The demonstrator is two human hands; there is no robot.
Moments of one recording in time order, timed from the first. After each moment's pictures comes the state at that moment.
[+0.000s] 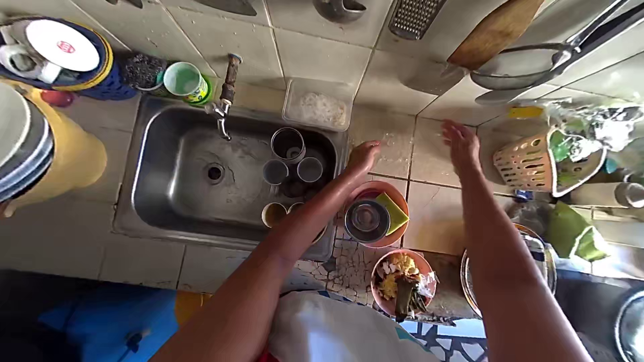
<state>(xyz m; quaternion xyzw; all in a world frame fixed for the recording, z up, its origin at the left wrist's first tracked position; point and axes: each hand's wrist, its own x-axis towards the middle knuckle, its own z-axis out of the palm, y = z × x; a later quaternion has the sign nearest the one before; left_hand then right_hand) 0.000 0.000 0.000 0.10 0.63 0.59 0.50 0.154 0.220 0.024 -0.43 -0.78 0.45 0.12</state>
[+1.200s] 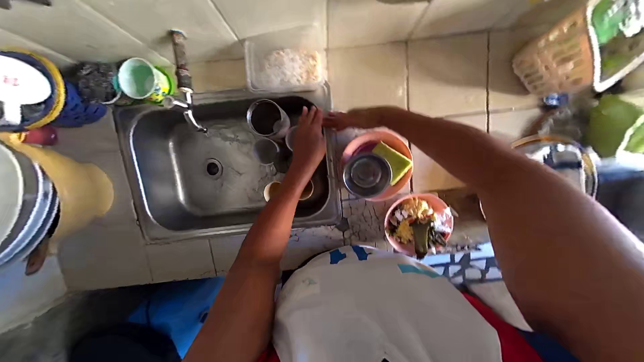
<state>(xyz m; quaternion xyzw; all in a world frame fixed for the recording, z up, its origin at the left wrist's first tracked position) -0.036 -0.093 -0.019 0.46 0.84 0.19 0.19 0.051 0.077 0.004 -0.04 -0.87 0.44 -0.24</state>
